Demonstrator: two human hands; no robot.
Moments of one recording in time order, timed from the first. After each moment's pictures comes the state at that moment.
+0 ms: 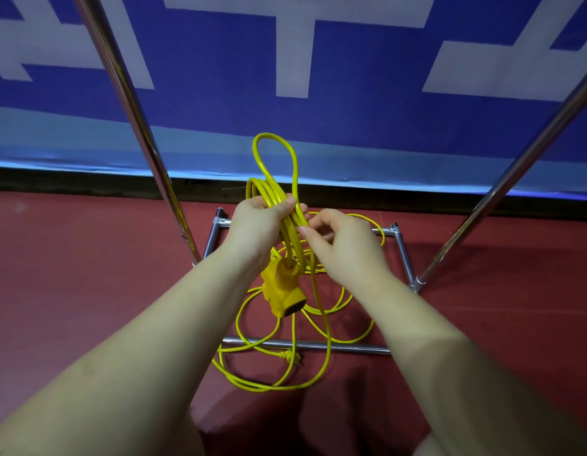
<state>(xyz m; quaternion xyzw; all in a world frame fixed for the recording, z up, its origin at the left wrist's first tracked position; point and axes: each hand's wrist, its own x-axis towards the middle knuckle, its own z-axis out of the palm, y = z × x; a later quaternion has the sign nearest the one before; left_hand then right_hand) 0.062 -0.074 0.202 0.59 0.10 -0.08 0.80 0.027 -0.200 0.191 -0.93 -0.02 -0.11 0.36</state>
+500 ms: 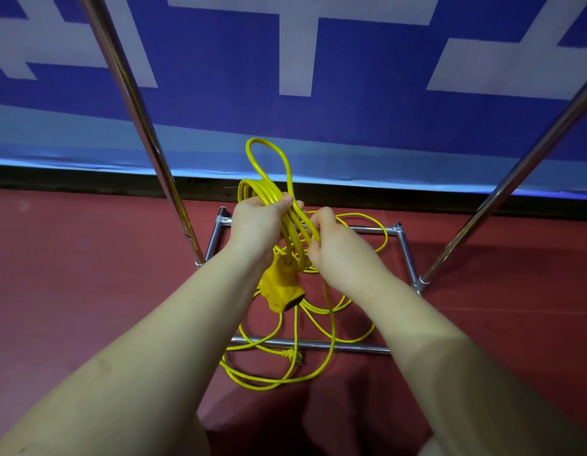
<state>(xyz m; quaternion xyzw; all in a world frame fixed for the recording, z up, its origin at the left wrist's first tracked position) 0.064 -0.077 0.201 0.59 0.14 -0.04 0.80 0.028 -0.194 0.192 -0.96 -0.05 0.01 0.26</state>
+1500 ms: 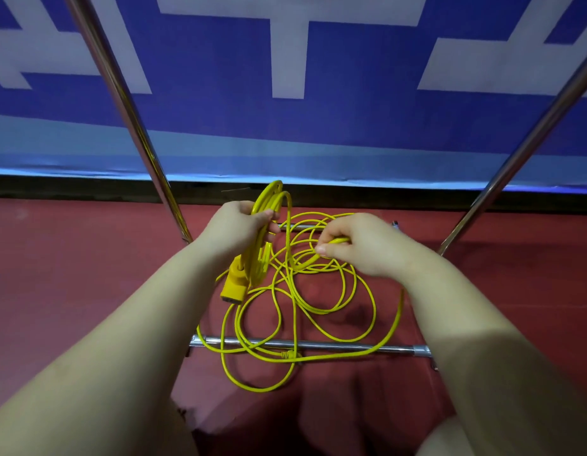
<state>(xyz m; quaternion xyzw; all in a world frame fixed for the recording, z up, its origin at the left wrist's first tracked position) 0.074 -0.037 0.192 0.80 0.03 -0.12 0.59 0.030 -0.236 0.219 -0.96 -0.12 0.10 0.25</state>
